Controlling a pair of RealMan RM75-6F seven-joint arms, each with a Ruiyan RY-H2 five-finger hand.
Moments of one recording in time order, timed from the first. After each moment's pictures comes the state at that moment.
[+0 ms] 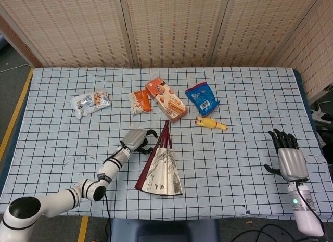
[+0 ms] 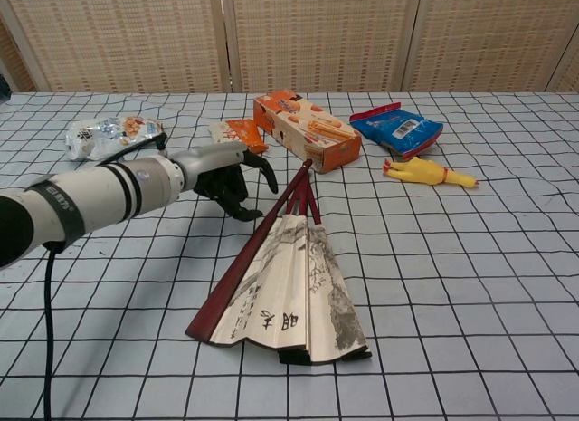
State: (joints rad) left arm -0.93 -1.81 -0.26 -1.04 1.11 0.67 -0.04; right arm 0.21 -1.27 0.11 -1.53 -1.29 1.29 -0.17
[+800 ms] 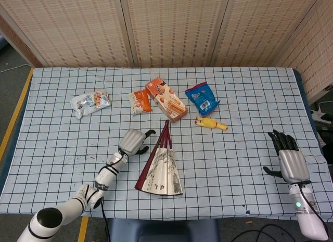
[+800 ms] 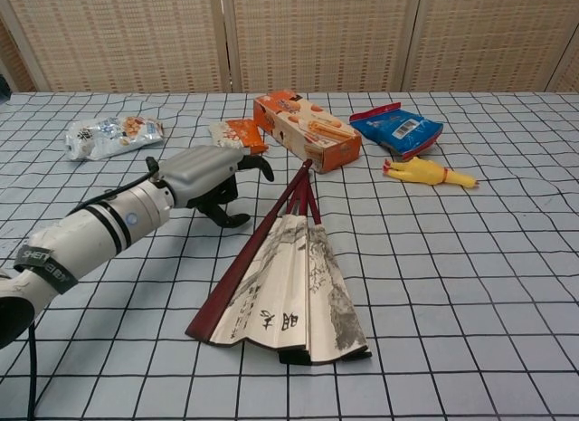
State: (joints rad) left arm -0.89 -2.06 -0.09 -0.55 1.45 1.01 -0.20; right arm 0.20 -1.22 0.10 -1.59 -1.33 1.30 -0.10
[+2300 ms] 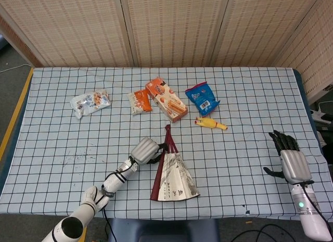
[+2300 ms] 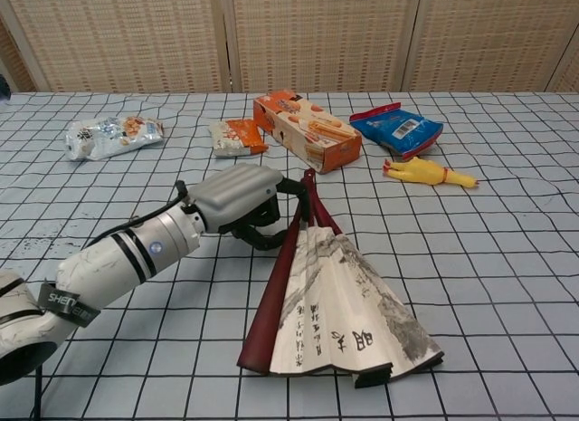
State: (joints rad) left arm -0.90 -2.26 0.01 -0.21 1.60 1.17 -0.56; right arm 0.20 -1.19 0.10 -1.61 -1.33 1.28 -0.05
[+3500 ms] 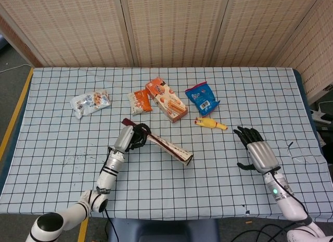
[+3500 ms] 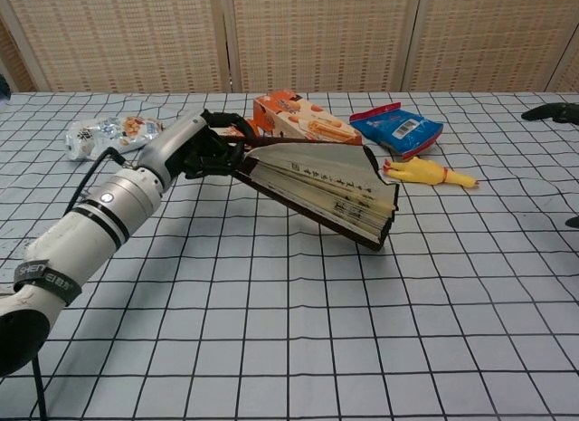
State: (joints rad) left arm -0.83 -2.08 -0.22 -0.65 1.37 1.13 -0.82; right arm 0.36 -1.27 0.11 -1.54 -1.41 1.10 -0.03
